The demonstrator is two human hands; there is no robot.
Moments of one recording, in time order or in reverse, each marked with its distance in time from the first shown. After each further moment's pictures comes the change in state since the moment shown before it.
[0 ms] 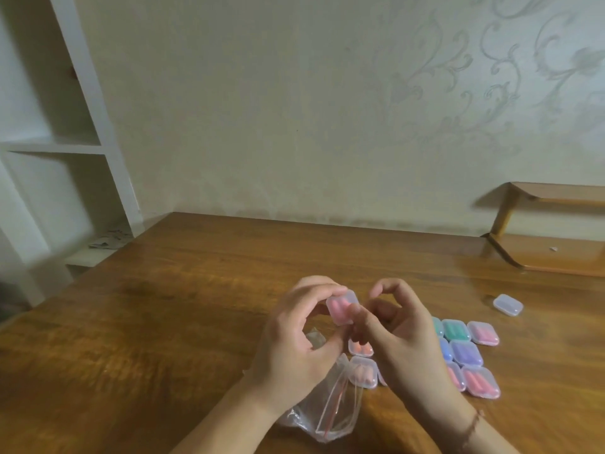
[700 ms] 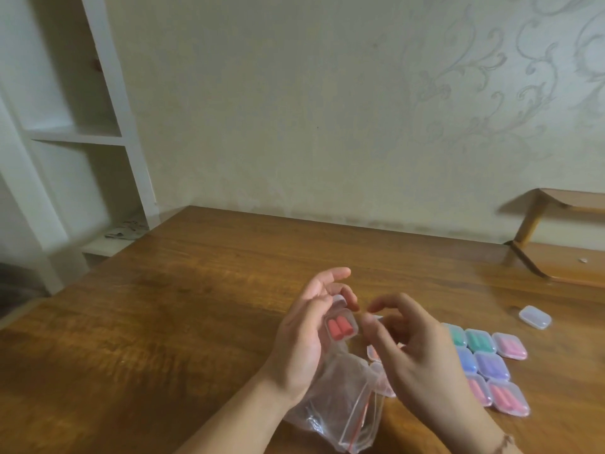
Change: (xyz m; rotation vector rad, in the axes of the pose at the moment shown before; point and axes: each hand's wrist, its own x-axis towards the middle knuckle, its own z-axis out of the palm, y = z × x) left_hand 0.003 0.001 -0.006 -0.790 -0.064 -0.667; right_hand 0.000 0.012 0.003 -0.513 -0.051 -0.144
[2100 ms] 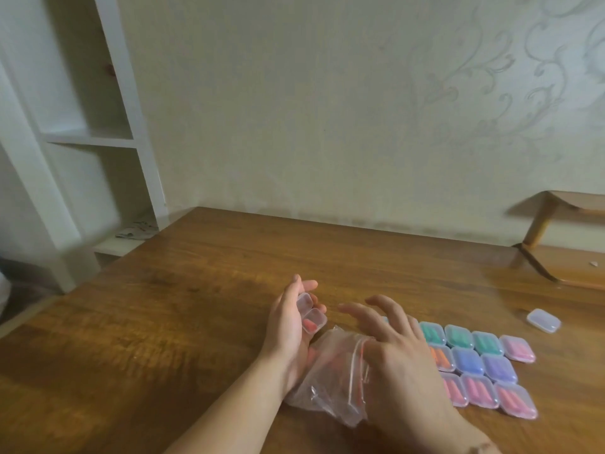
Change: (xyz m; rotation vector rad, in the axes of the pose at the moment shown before) left_hand 0.020 -0.008 -0.018 0.015 0.555 -0.265; right_hand -0.002 0.010 0.017 -0.778 -0.183 -0.451
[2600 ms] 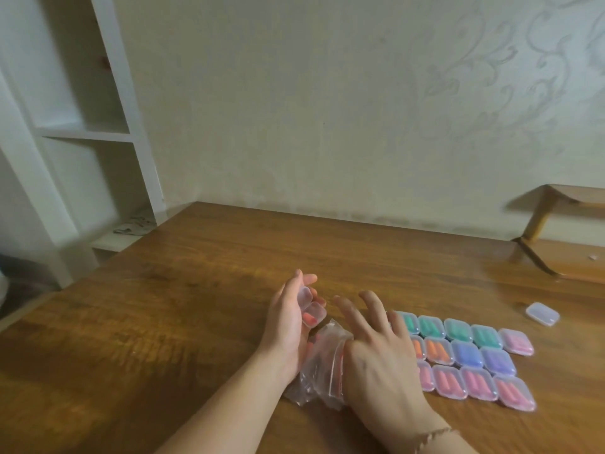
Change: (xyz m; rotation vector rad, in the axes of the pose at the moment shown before) left_hand 0.001 -0.002 0.000 -0.039 0.010 -0.030; right_hand 0.008 -0.011 0.021 -0.230 -0.017 0.043
